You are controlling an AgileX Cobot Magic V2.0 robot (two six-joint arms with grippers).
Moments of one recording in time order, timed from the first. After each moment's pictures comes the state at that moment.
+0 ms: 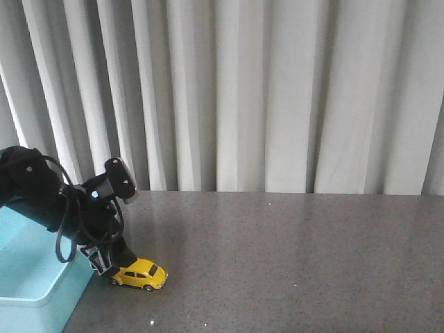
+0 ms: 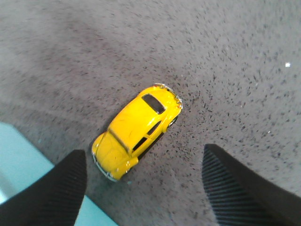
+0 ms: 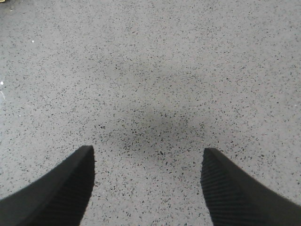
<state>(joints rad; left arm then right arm) -0.16 1.85 -1.65 -0.34 0.92 1.01 0.15 0.85 -0.81 0.11 0.85 -0.04</state>
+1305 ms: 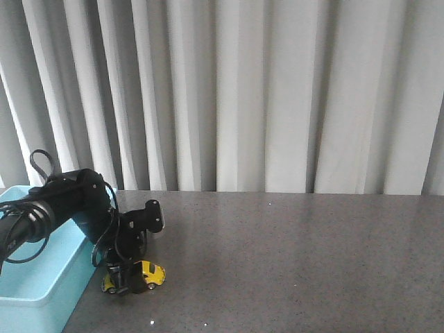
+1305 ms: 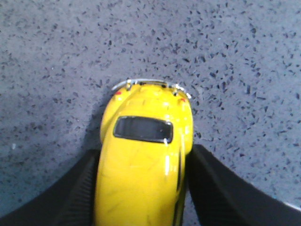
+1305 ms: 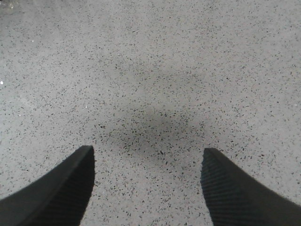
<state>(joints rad) -0.16 2.32 -2.12 -0.29 1.22 1.14 0.15 0.85 -0.81 0.11 0.85 -0.04</state>
